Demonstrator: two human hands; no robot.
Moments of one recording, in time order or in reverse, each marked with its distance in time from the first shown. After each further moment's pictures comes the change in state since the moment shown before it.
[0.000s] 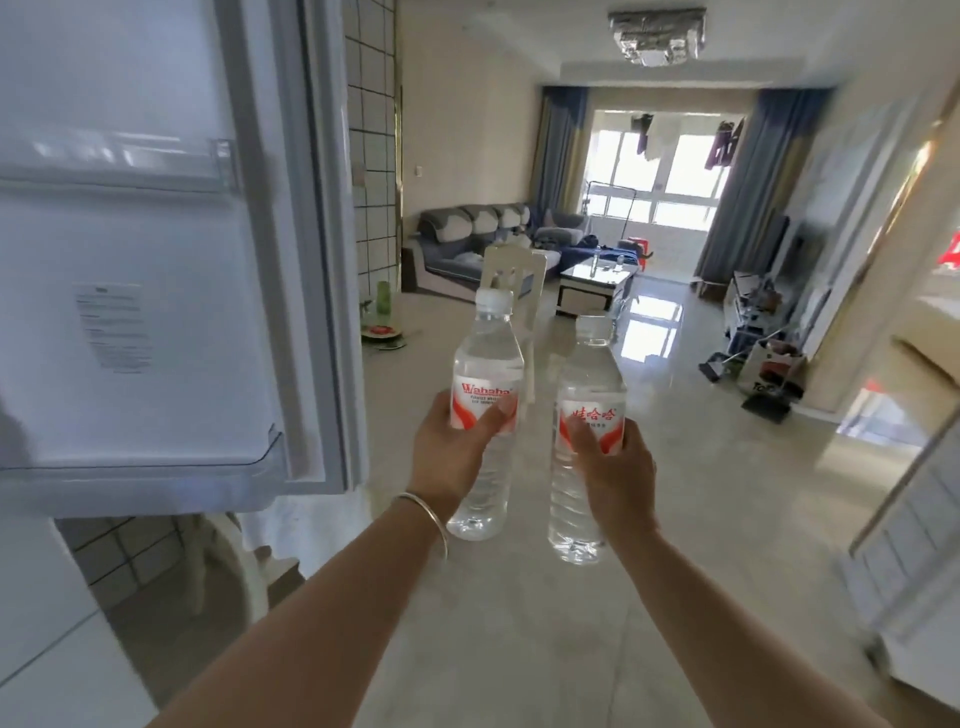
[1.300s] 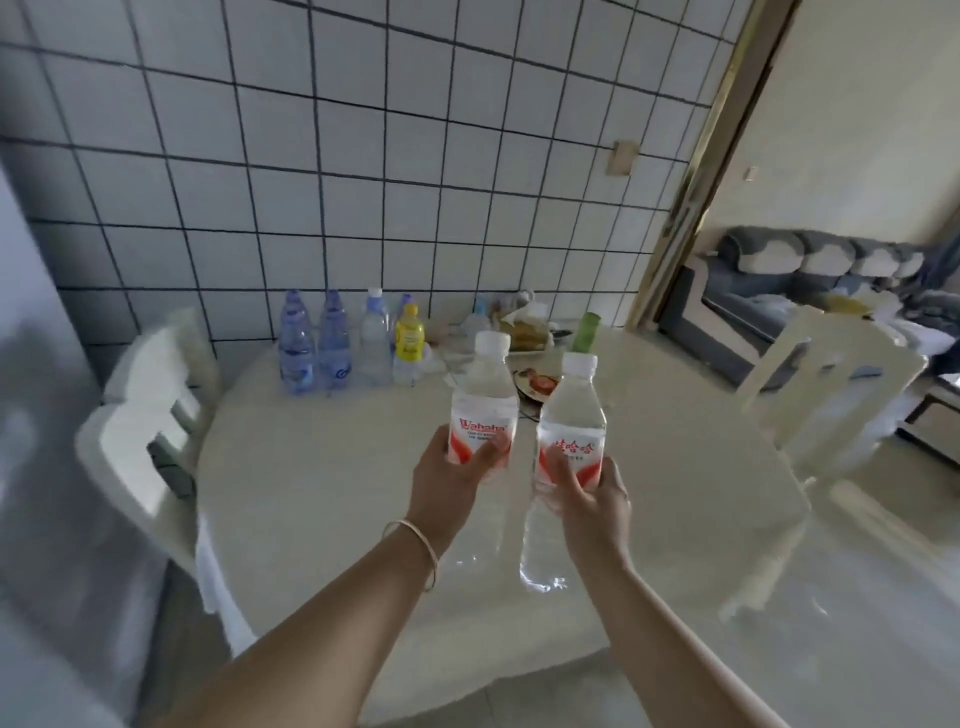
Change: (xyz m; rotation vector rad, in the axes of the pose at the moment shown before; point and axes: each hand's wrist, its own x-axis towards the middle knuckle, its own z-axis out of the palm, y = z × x) left_hand 0.511 -0.197 0.023 0.084 0.682 -0.122; right_hand 0.463 0.166 0.403 0.192 -0.753 0.084
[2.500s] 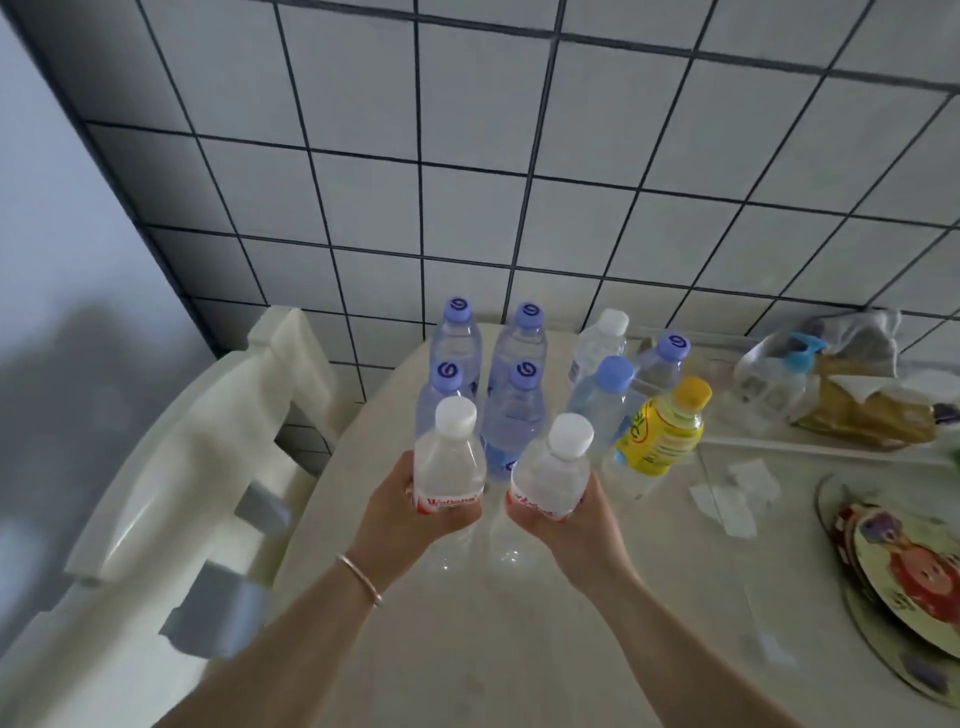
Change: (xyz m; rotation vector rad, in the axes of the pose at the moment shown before) left_hand 0.391 -0.164 -0.266 0.196 0.289 -0.186; right_hand 0.272 0.123 0.466 -0.120 -0.746 0.156
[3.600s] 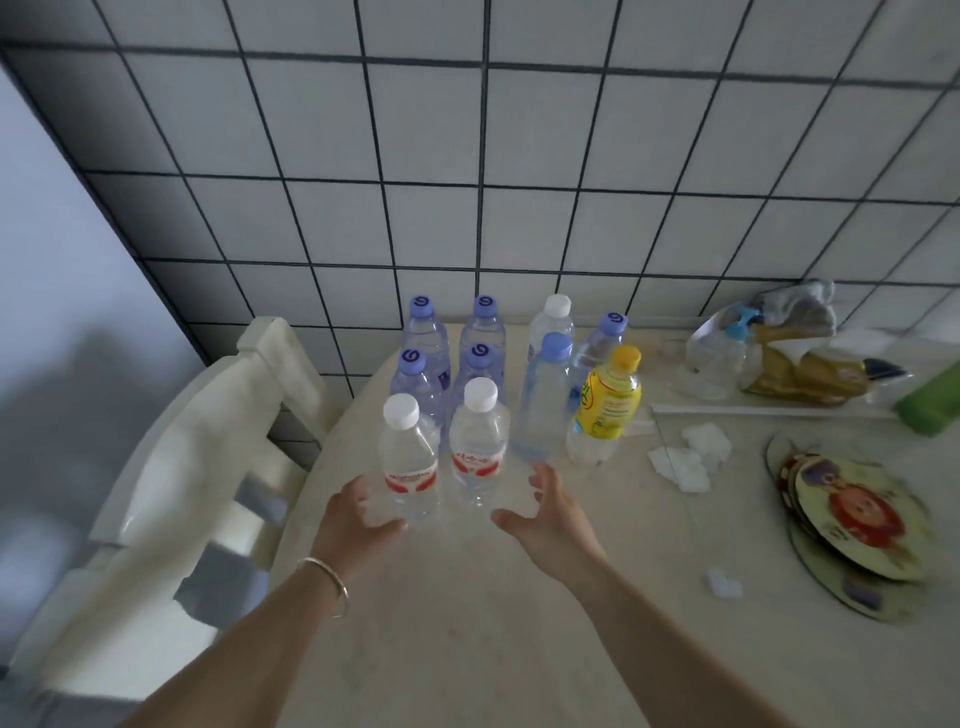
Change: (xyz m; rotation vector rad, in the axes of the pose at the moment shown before) left_hand -0.031 -0.021 -0.018 0.456 0.111 -0.156; right_hand -0.050 -0.006 -0.021 -0.327 -0.107 0.095
